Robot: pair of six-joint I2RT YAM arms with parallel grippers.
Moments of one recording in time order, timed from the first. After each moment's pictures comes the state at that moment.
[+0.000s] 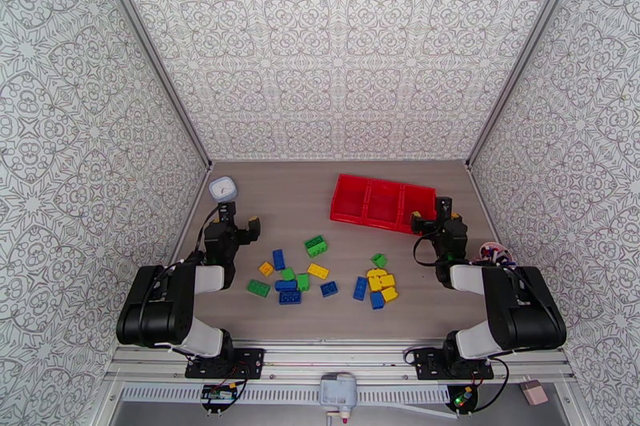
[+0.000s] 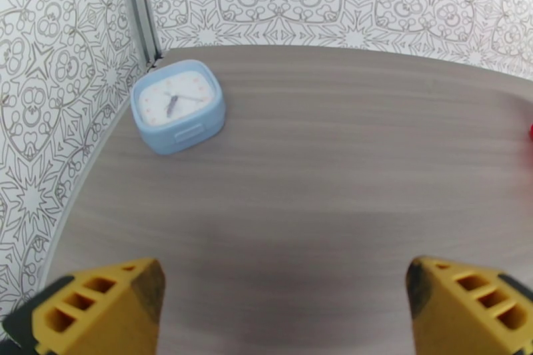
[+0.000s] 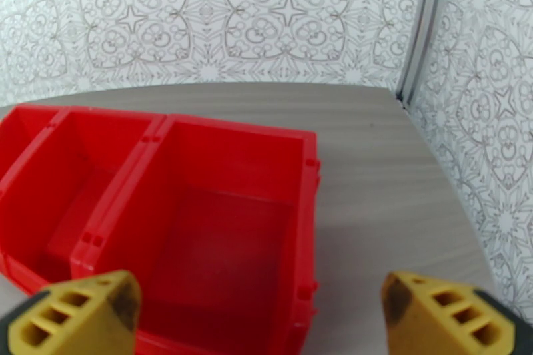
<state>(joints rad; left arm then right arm) 0.07 1.52 0.39 0.83 0.00 -0.02 0.02 1.50 0.41 0.83 0.07 0.01</state>
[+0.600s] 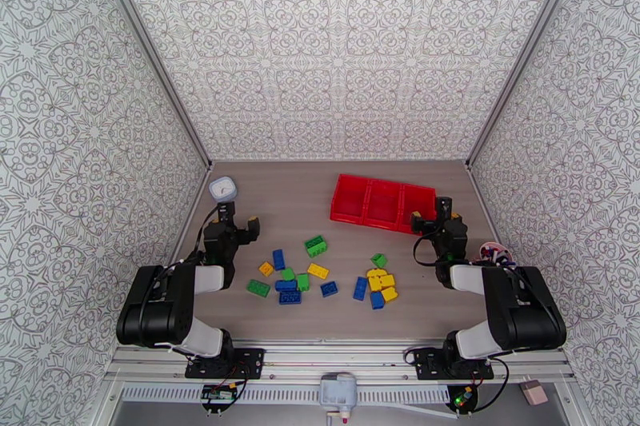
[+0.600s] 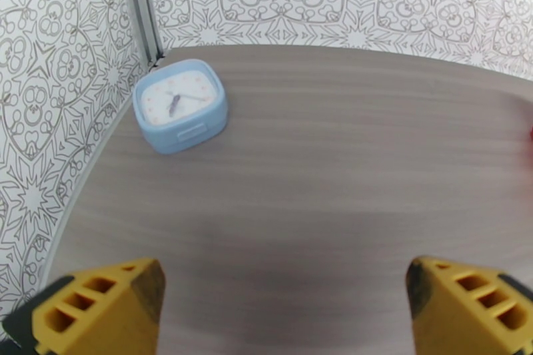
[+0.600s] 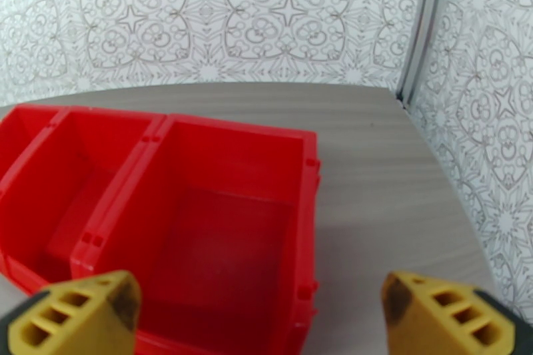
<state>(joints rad) 0.07 1.52 0.40 0.81 0.01 -0.01 0.02 1.50 0.41 0.82 0.07 0.01</state>
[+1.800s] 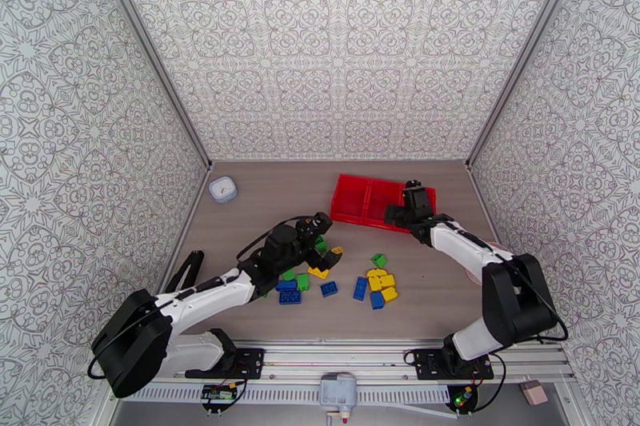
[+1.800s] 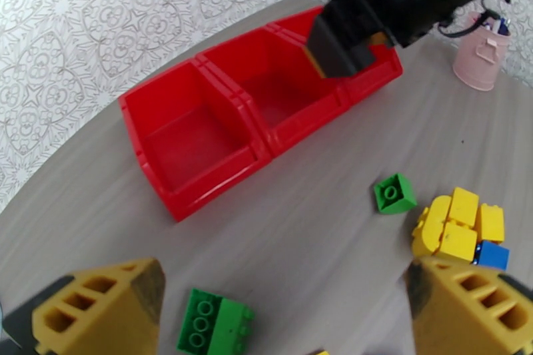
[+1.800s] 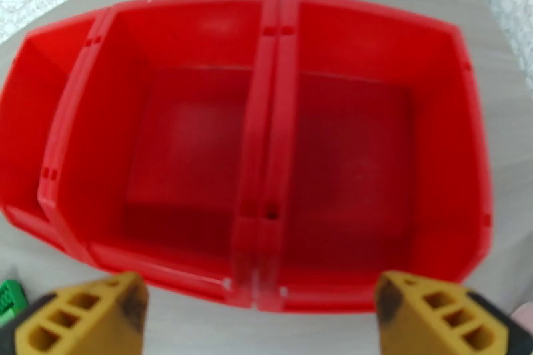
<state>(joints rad) -0.75 1.33 0.62 0.34 0.10 0.11 0.31 1.63 1.03 -0.28 0.21 0.38</state>
